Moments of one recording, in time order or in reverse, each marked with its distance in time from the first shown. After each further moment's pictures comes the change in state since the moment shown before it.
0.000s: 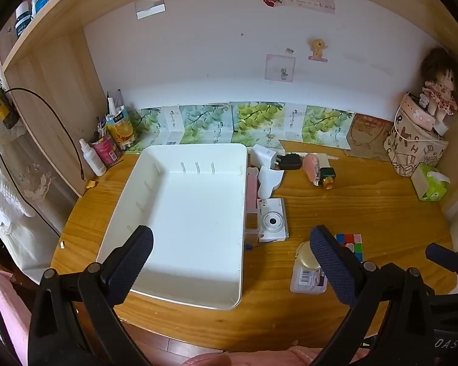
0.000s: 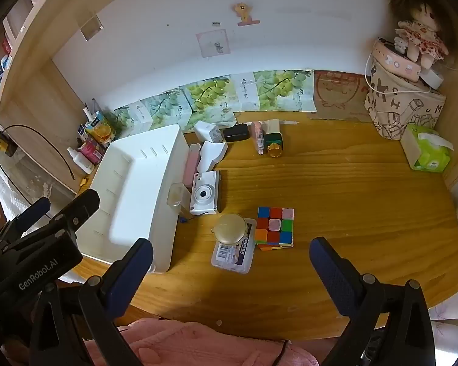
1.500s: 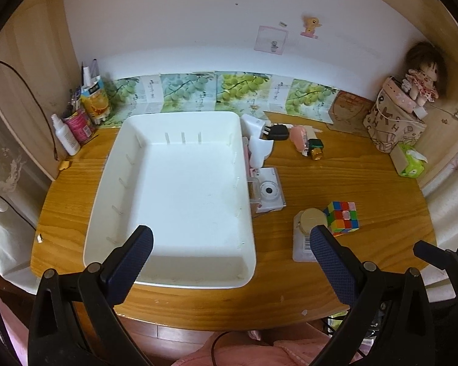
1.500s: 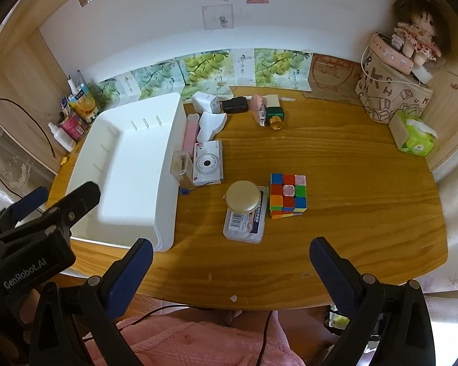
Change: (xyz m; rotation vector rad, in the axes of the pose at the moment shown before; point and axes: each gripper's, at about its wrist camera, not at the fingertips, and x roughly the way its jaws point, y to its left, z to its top) left arm 0.023 0.051 -0.012 0.030 0.121 -0.187; right arm 0.008 0.067 -0.021 -0.018 0.093 -0.168
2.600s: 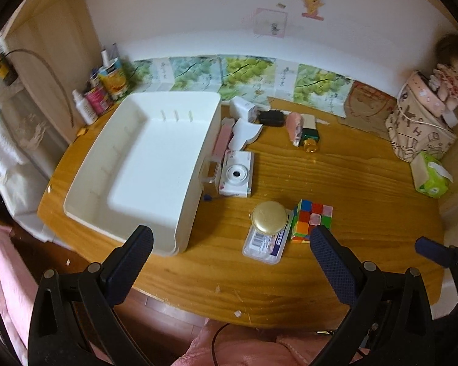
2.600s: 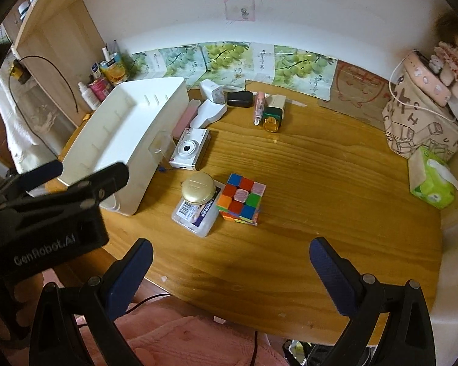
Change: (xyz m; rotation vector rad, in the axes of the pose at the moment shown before) left arm 0.018 -0.129 -0.010 -0.169 0.059 0.245; right arm 0.022 -0.117 0.024 -0.283 0.052 0.203
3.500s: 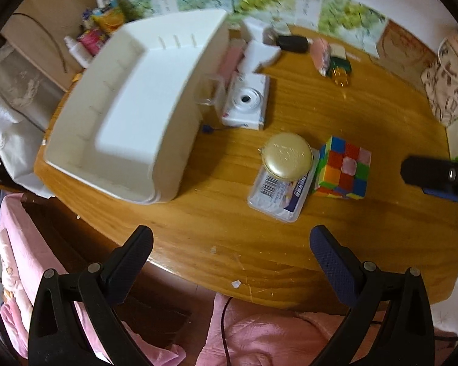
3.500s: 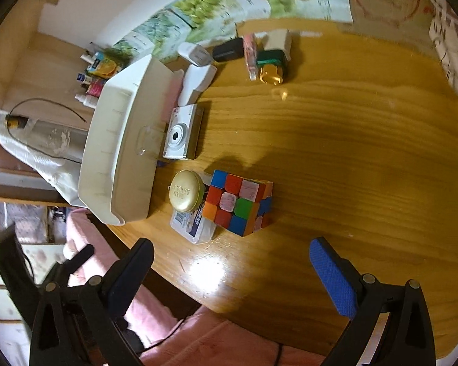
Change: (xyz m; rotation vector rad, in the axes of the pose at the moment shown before) left arm 0.077 -0.016 -0.029 -0.009 0.285 0.073; right arm 0.103 -0.082 0.051 0.229 0.322 0.333
